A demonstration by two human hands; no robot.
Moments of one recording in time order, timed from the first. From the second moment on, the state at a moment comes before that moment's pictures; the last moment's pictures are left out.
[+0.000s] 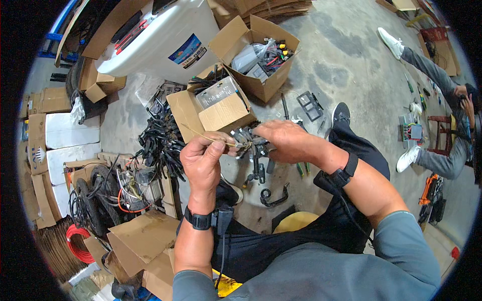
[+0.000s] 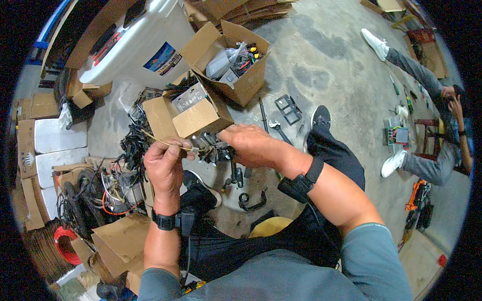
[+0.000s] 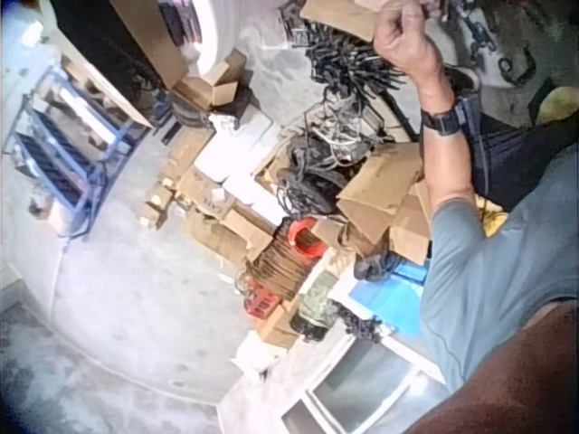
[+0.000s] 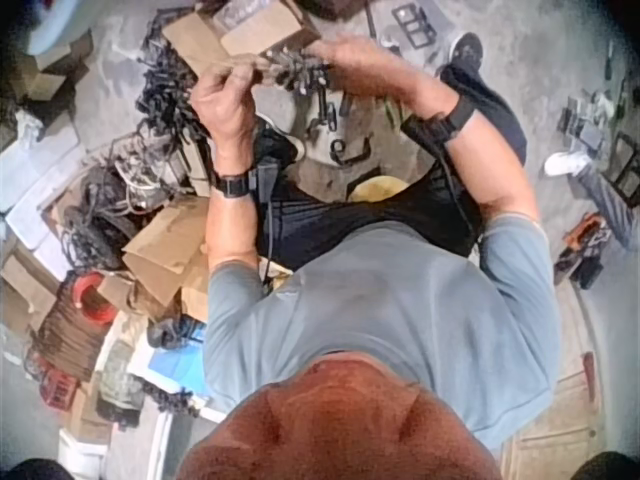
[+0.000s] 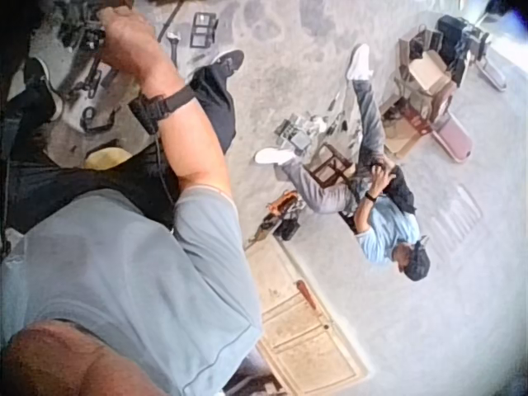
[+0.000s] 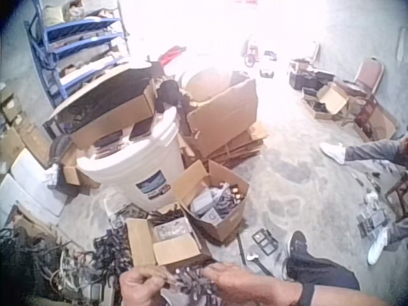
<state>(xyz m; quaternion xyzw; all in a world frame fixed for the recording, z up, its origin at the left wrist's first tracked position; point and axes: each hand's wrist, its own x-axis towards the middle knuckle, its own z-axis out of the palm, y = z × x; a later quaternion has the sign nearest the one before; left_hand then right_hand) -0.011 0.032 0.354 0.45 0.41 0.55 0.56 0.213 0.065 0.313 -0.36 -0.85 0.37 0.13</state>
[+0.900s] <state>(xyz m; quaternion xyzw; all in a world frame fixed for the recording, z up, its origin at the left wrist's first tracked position) -0.037 0.028 0.380 0.42 0.31 0.62 0.59 0.198 0.069 0.296 -0.35 -0.79 0.48 0.10</state>
